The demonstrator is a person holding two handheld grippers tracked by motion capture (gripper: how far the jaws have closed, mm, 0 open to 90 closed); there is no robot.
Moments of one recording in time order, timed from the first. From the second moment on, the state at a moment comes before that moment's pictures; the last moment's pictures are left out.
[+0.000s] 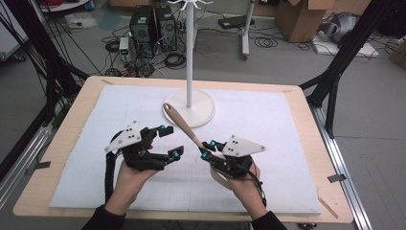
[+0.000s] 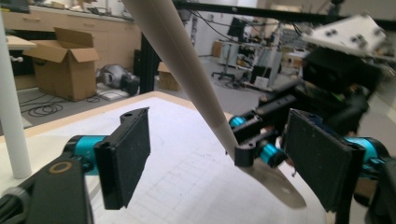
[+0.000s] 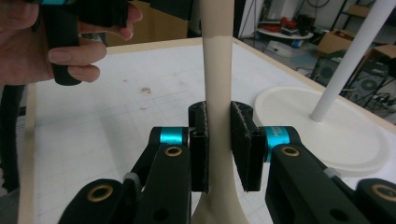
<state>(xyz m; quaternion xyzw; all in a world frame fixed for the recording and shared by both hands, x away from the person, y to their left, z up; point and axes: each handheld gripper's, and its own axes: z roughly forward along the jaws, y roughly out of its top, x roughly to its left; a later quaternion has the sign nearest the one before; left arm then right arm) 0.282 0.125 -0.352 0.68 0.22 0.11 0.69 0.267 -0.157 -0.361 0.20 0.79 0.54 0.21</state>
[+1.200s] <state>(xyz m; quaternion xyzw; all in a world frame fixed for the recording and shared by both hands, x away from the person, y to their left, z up) 0.295 0.086 -0.337 0.65 0.26 0.07 0.71 0.260 -0.159 -0.360 0.21 0.75 0.58 0.25</state>
